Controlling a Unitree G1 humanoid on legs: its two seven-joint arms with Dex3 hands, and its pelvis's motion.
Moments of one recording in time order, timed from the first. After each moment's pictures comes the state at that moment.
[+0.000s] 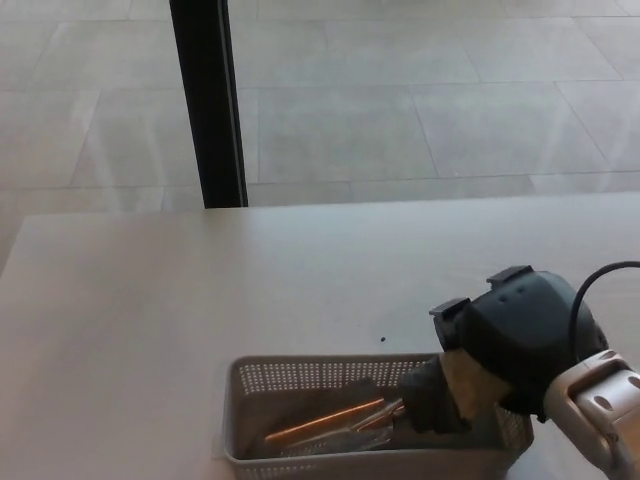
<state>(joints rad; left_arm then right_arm) 0.02 0.60 0.29 1.28 -0.10 -0.12 -0.17 -0.31 -0.46 0.37 -0.07 -1.20 0.00 0.24</state>
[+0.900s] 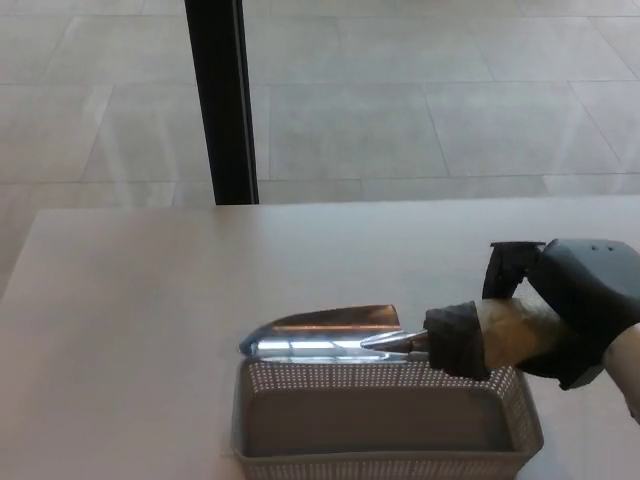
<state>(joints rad) 0.02 0.59 0.29 1.27 -0.10 -0.12 -0.17 -0.34 -0.34 0.03 -0.07 -0.92 0.01 0.32</state>
